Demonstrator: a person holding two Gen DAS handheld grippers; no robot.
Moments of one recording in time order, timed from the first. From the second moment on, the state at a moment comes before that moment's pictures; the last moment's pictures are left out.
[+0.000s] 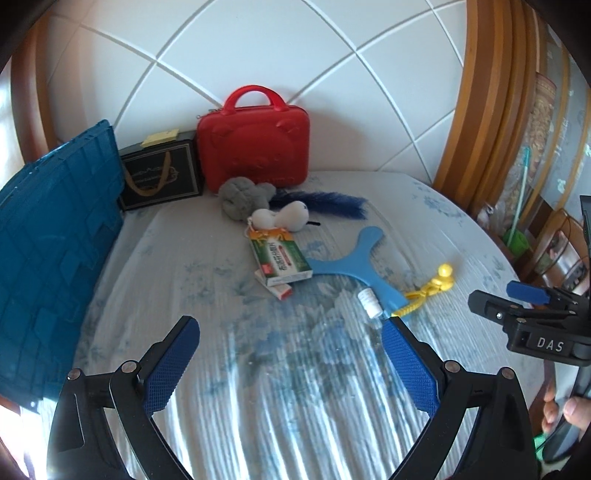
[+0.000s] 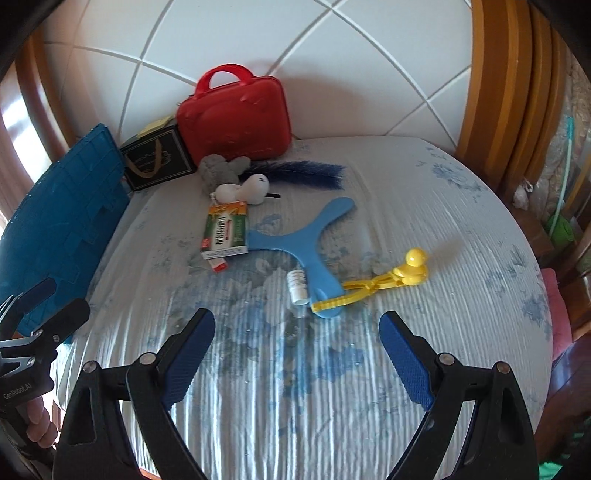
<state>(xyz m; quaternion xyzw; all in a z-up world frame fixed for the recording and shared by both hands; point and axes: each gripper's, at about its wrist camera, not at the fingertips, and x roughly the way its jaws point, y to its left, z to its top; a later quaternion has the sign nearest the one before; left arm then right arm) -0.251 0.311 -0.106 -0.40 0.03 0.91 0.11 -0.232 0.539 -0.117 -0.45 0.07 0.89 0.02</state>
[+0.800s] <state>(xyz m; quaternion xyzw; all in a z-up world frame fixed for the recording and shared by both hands) -0.382 0.301 -0.269 -0.54 0.00 0.84 0.03 -0.317 0.568 -0.238 -0.54 0.08 0.84 0.03</state>
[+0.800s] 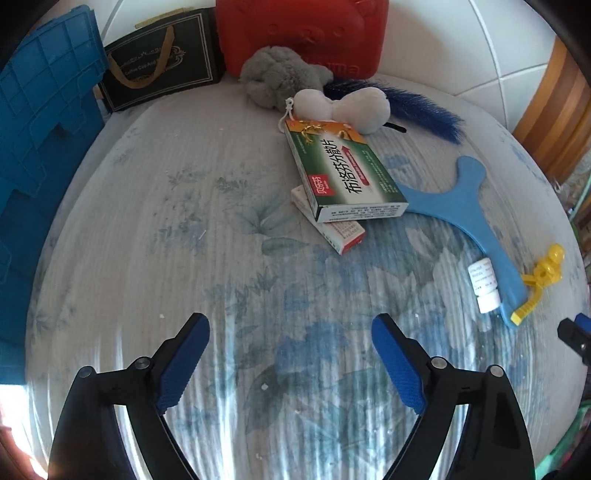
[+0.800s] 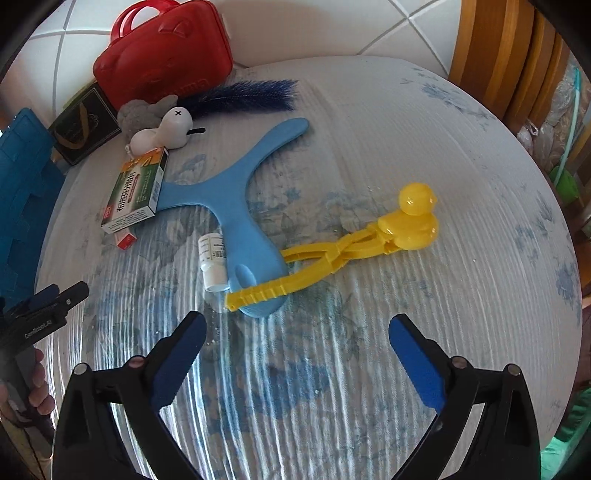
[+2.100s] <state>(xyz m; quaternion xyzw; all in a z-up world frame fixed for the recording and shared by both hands) -0.424 0.286 -0.290 -0.52 0.04 0.85 0.04 -0.374 0.510 -0.298 -0.59 0.02 0.81 -0.02</state>
